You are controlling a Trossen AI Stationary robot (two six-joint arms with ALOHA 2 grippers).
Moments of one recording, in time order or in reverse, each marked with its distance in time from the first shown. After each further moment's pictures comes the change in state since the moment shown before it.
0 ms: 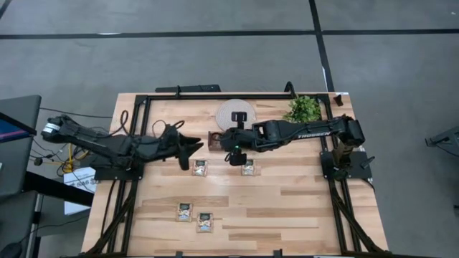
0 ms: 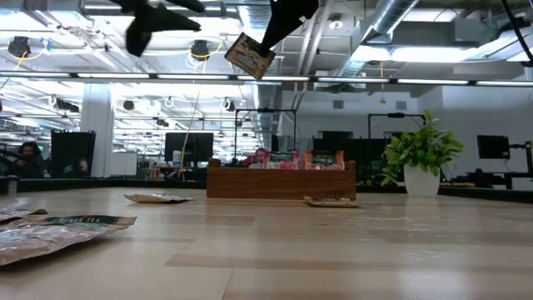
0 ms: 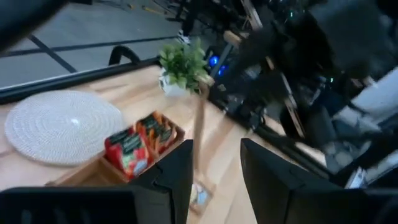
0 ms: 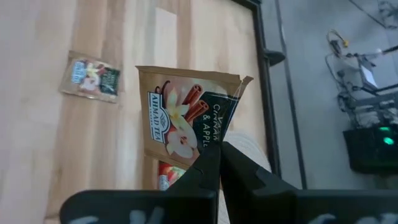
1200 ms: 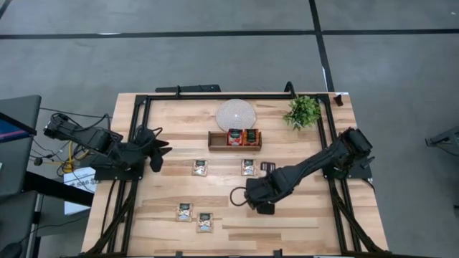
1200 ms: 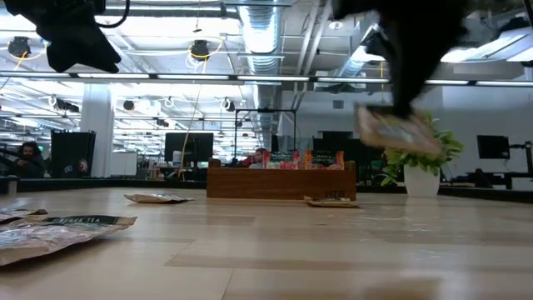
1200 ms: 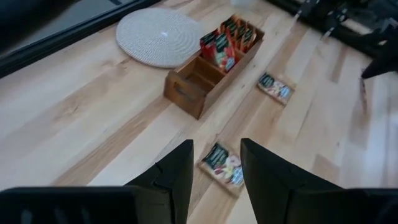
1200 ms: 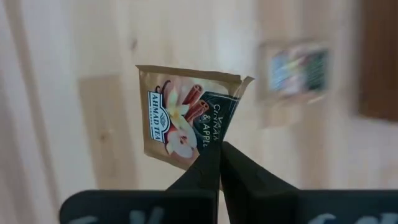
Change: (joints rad) left arm -0.141 -0.361 0.000 -0.883 -0.061 -0.194; right arm 0.347 0.003 -0.315 -0.230 -0.291 0.740
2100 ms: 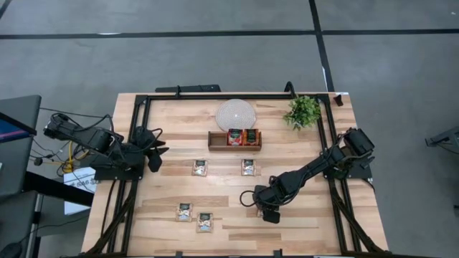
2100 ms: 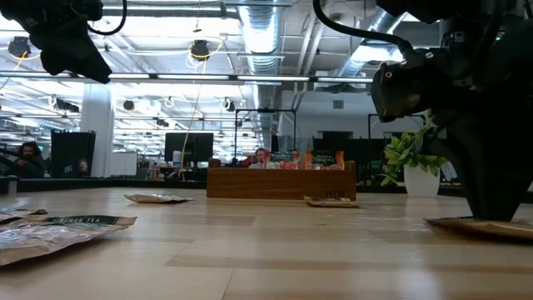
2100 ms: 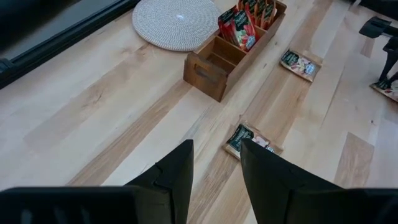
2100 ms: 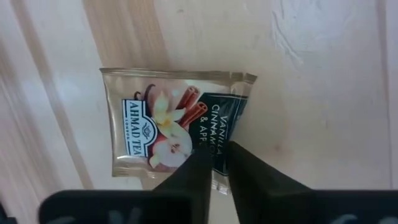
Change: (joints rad) left arm 0.000 0.000 0.000 -0.116 0.000 0.008; right arm 0.028 -0.005 -0.424 0.508 -0.324 0.196
